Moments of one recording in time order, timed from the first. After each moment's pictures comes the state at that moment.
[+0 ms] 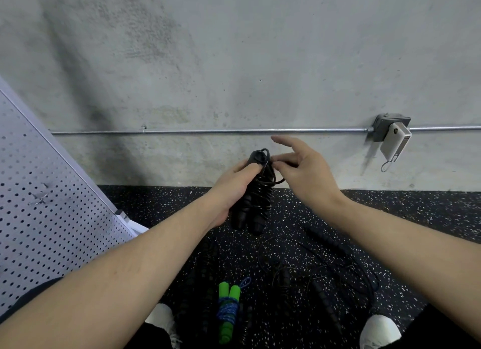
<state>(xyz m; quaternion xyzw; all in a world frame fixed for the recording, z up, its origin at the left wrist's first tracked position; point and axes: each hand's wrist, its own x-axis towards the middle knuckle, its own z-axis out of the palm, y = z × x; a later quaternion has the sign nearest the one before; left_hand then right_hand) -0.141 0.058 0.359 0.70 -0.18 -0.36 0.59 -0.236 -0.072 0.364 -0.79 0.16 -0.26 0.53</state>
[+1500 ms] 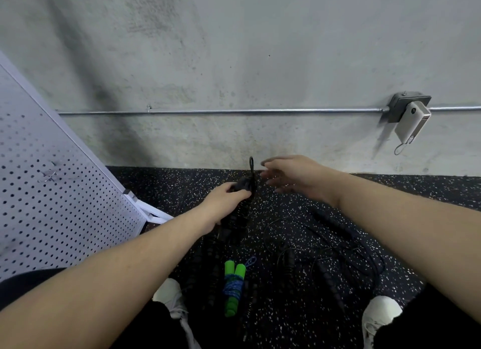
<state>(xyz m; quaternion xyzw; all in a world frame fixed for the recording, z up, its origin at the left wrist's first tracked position) -0.118 0.097 0.273 0.82 -0.12 -0.34 0.44 -0.204 -0.086 0.318 -0.69 0.26 0.05 0.67</state>
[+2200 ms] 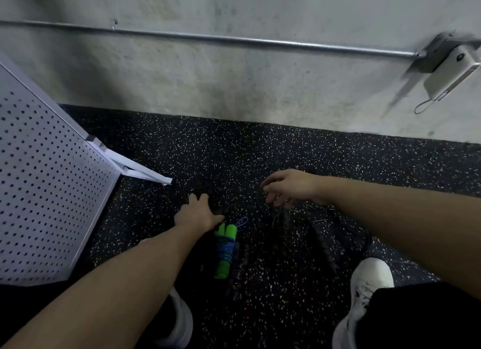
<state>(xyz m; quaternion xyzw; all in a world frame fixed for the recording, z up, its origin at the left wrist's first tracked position) -0.101 0.152 0.090 0.93 -0.16 -0.34 0.04 -0.200 -0.082 0.174 -0.77 0.25 0.29 0.51</state>
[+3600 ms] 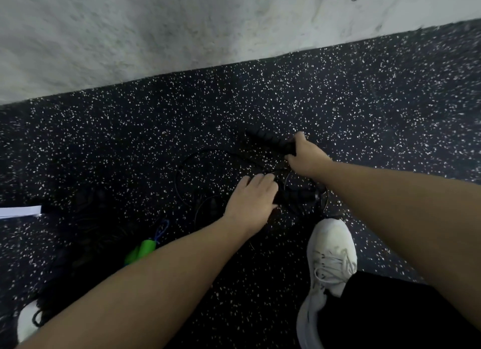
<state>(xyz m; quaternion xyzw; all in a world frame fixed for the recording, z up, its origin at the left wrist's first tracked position) -0.244 -0.103 -0.020 0.74 -0.65 -0.19 0.03 -0.317 -0.286 -0.007 -0.81 0.47 0.16 0.31</state>
